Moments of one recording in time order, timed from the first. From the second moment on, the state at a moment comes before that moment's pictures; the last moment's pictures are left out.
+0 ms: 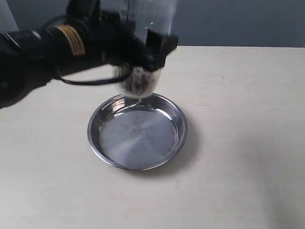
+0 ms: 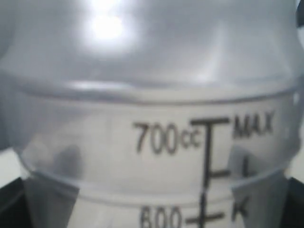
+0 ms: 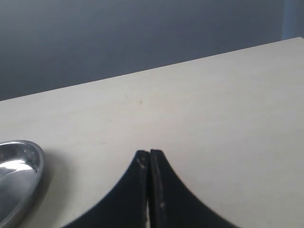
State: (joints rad) left arm -0.60 1.40 -0.87 0.11 -0.22 -0.21; right arm 0.00 0.00 0.00 0.14 0.31 0.11
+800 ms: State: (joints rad) left arm -0.44 1.43 -0.92 0.31 -0.28 -0.45; right arm 0.00 0.00 0.00 0.15 0.31 0.11
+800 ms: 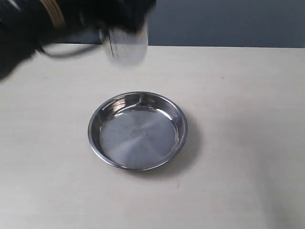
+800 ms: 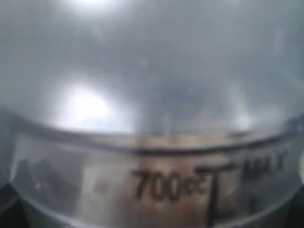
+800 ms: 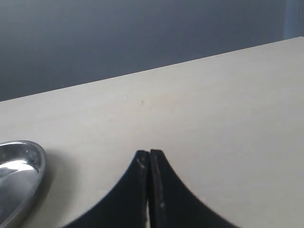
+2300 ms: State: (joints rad) left arm -0.57 1.52 -0.80 0.28 -0.20 -0.51; right arm 0.00 0.00 0.00 0.17 0.31 0.11
